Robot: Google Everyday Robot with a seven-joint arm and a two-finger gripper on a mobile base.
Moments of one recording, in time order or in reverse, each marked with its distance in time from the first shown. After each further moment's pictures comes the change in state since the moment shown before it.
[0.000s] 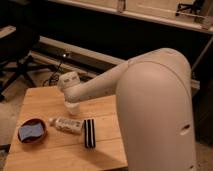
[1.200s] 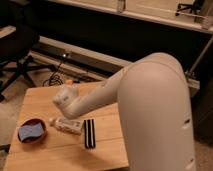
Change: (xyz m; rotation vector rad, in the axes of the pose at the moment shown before) arm -0.016 -0.001 0.000 -0.092 0.193 -0.071
